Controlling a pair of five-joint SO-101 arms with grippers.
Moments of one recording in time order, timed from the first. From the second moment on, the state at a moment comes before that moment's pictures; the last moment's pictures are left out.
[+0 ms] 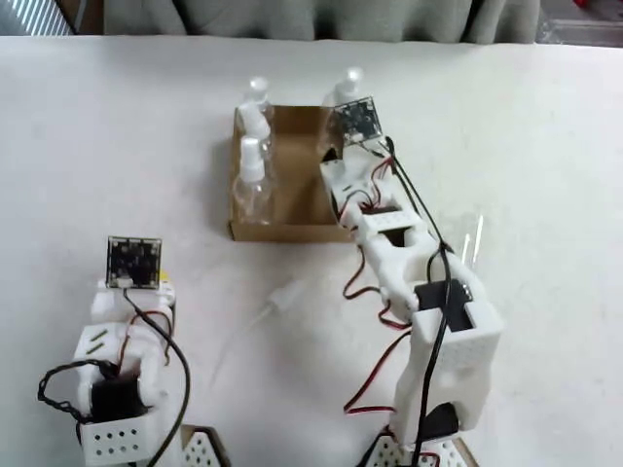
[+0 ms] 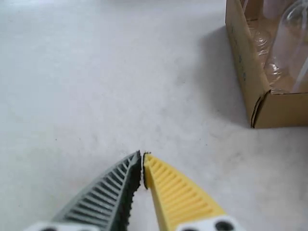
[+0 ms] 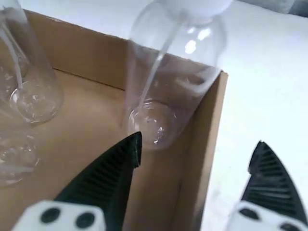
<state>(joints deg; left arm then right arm) -14.8 -104.0 97.1 50.9 -9.6 -14.5 21.7 26.8 -9.5 8.6</state>
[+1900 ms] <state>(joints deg) -14.8 -104.0 97.1 53.2 -9.6 6.5 -74.3 74.9 49.4 10.9</state>
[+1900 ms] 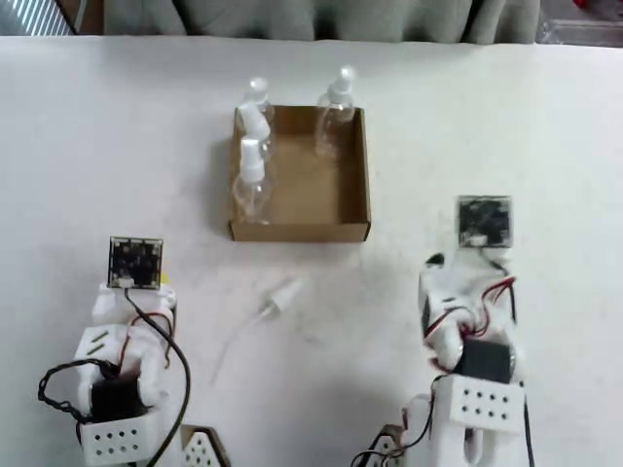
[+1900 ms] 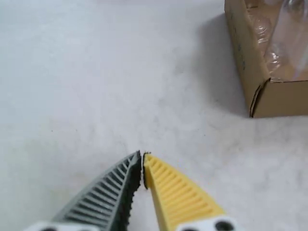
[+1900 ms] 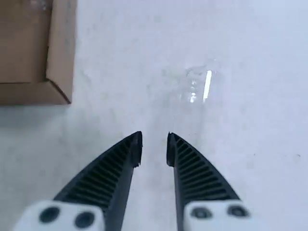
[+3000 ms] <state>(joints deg) -14.8 -104.0 97.1 53.2 -9.6 19.8 -44.4 47.3 46.7 23.2</state>
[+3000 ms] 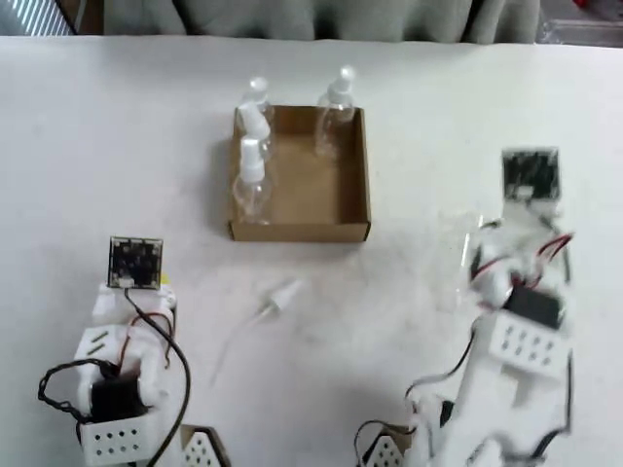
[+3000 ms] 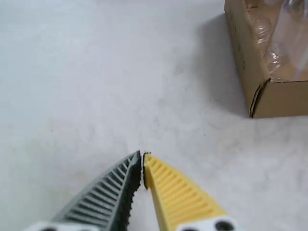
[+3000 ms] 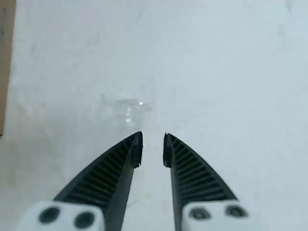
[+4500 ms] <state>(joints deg) -12.8 -104.0 97.1 53.2 -9.6 22.5 38.7 -34.7 93.8 37.5</state>
